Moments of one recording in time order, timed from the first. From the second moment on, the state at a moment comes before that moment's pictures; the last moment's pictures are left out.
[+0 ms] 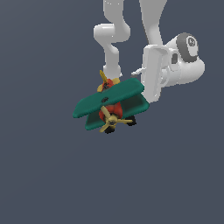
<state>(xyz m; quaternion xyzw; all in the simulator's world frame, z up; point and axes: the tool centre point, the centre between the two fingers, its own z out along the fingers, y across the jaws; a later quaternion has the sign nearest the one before) -0.033 0.076 0.367 0.68 -0.02 0.24 0.69</state>
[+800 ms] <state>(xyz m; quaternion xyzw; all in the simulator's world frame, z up) -0.006 0.033 0.523 0.68 -0.02 0.24 0.69</state>
